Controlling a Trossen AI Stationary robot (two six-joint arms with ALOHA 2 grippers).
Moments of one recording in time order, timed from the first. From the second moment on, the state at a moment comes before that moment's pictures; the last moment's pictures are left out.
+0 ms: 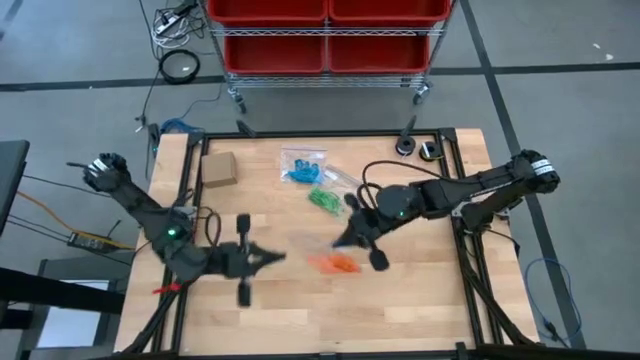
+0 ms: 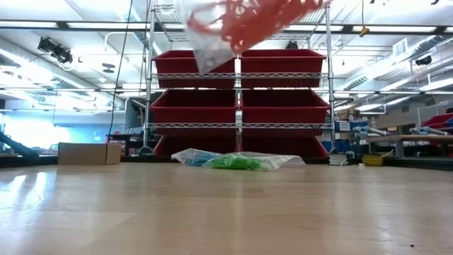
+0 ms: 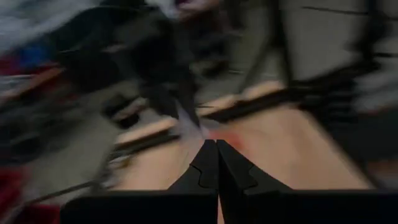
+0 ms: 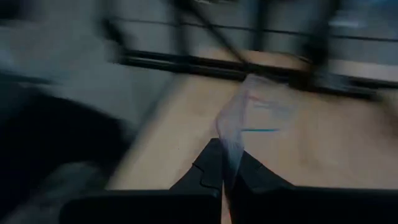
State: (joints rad) left arm -0.68 1.21 1.08 -0.08 -0.75 0.19; right arm 0.26 1.40 1.23 -0.20 -0.18 0.02
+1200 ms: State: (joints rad) left arm -0.77 1.25 0.55 0.74 -1.02 -0.03; right arm 0.26 1.40 1.23 -0.06 -0.06 -0.09
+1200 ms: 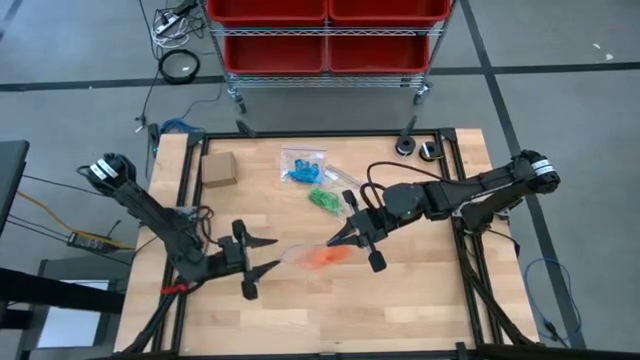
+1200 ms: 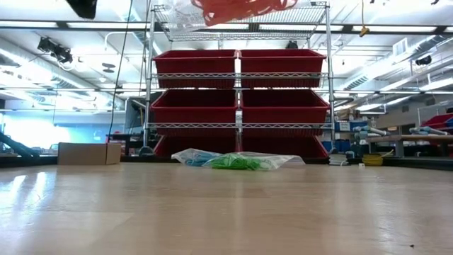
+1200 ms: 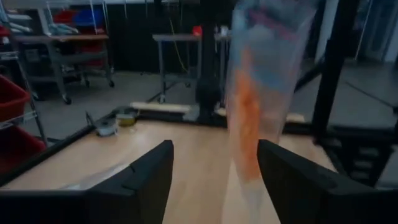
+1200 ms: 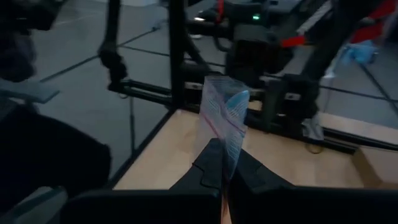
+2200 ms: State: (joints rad) left arm -0.67 1.27 0.55 0.99 -0.88 0.10; right arm 0.23 1.40 1.23 -0.02 0.00 -0.12
